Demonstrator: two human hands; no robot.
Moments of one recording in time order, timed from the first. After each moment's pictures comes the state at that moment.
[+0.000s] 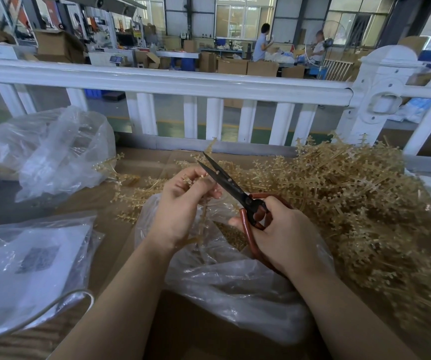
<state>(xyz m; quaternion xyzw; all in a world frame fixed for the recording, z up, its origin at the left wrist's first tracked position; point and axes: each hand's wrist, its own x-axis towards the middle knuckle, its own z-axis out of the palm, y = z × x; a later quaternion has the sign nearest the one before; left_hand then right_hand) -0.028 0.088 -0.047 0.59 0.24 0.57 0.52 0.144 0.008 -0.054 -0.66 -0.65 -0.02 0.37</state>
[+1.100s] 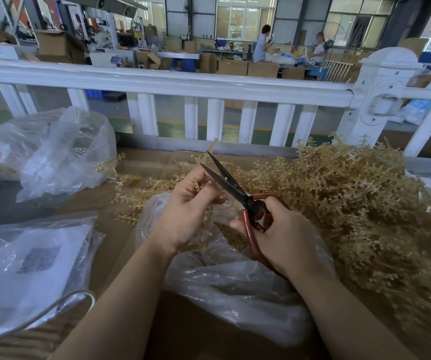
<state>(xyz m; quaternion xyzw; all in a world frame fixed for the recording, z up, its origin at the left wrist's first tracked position) -0.028 0.079 -0.039 0.66 0.22 0.52 0.50 0.144 0.011 -0.061 -0.63 -0.66 -0.03 0.41</state>
